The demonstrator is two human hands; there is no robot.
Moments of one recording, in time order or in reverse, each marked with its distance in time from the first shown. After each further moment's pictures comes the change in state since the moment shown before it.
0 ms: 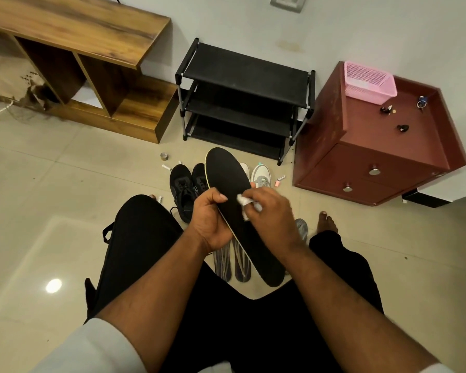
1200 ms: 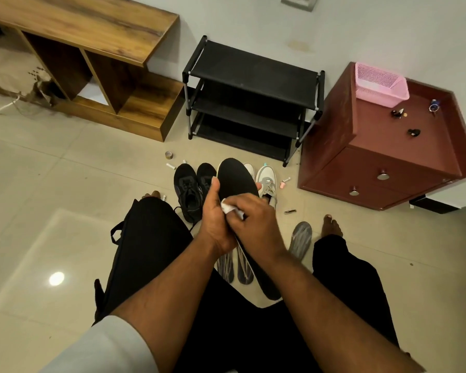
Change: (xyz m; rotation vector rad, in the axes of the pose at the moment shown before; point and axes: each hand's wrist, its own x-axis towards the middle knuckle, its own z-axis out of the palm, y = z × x) left_hand 0.019 -0.004 -0.016 -0.066 0.196 -0.079; right_hand 0.003 -0.024 0.029 0.135 -0.011 0.007
